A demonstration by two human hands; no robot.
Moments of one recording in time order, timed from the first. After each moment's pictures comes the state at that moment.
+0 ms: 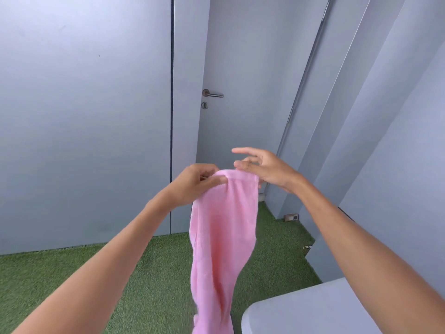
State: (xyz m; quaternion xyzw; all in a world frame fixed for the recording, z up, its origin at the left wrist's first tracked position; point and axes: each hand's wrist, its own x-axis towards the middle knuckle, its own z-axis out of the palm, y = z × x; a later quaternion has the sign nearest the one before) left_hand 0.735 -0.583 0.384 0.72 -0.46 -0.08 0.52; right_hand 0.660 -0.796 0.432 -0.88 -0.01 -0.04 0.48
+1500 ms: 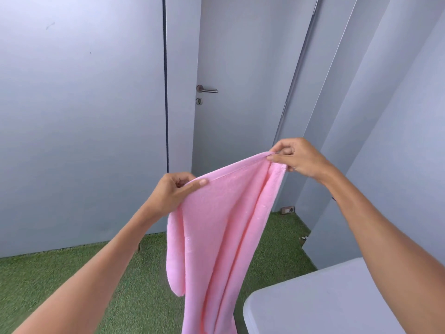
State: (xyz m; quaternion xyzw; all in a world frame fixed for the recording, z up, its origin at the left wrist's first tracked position) left_hand 0.728 -0.542 0.354 0.72 -0.37 -0.06 0.58; right_hand 0.616 -0.835 0.450 -0.89 0.06 -0.13 0.44
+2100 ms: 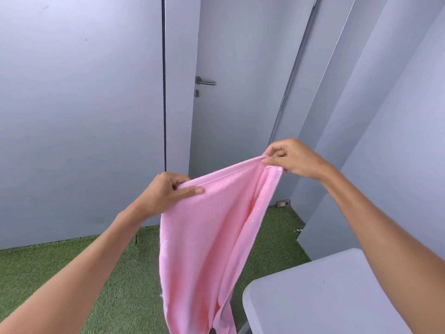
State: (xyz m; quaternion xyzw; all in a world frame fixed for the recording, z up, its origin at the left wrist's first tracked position) left_hand 0.733 -0.515 0.341 0.77 -0.39 -0.08 0.50; right_hand 0.612 -0.814 0.442 -0.94 0.04 -0.09 0.32
